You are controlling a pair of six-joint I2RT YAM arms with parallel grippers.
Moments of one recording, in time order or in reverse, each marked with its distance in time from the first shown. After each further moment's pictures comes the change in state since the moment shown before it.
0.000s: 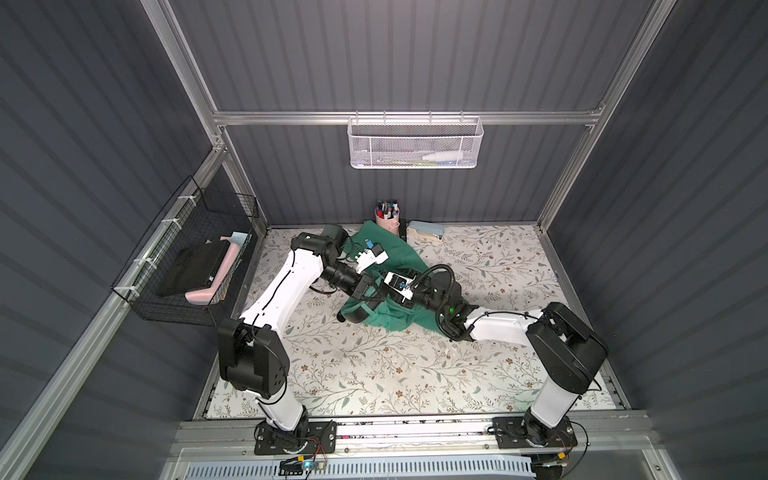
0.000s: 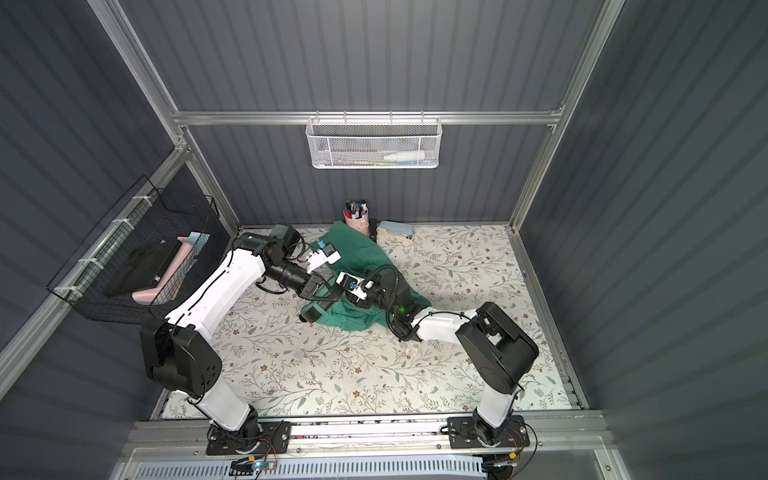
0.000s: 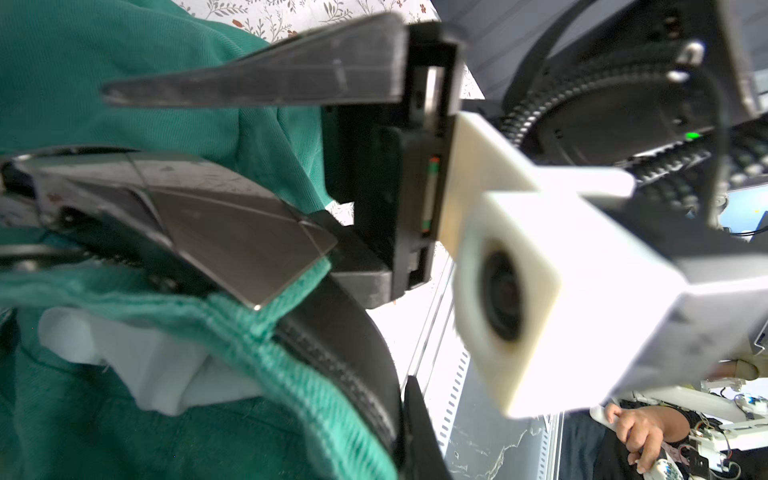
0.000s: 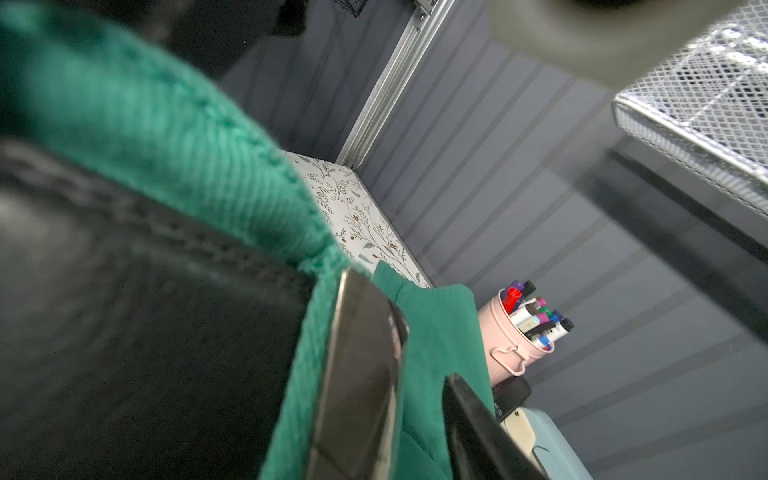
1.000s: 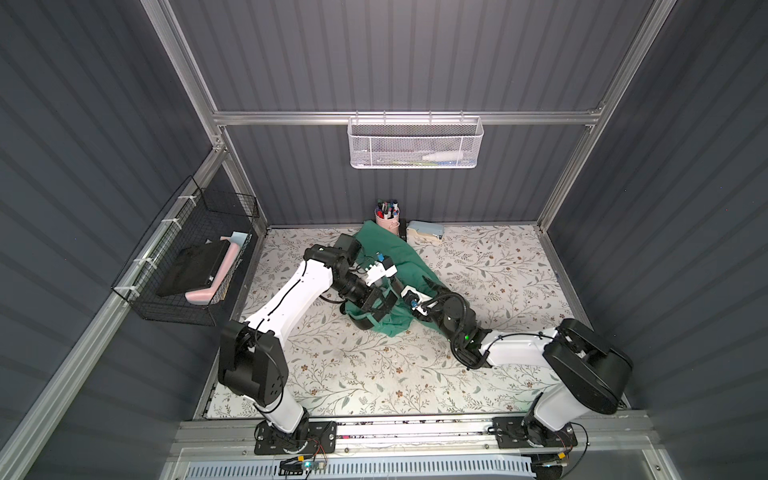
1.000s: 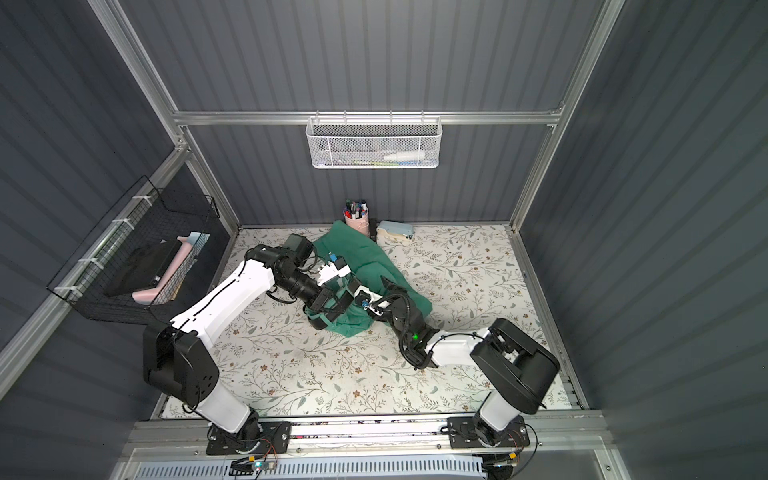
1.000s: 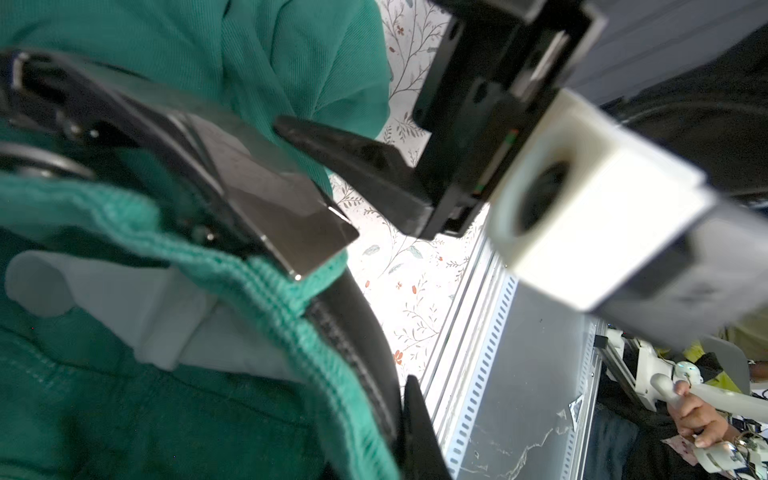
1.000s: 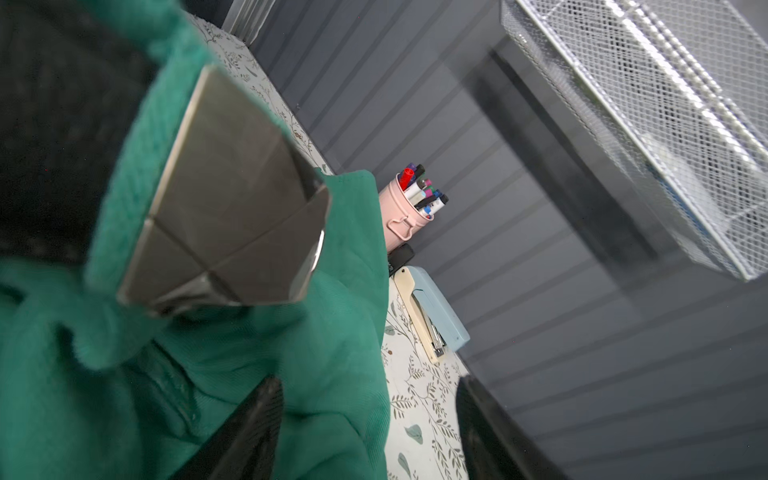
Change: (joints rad) left arm -0.077 -0.040 -0.115 0.112 -0.109 -0.081; right arm 0.082 -0.137 -0.273 0.124 0.505 -0.195
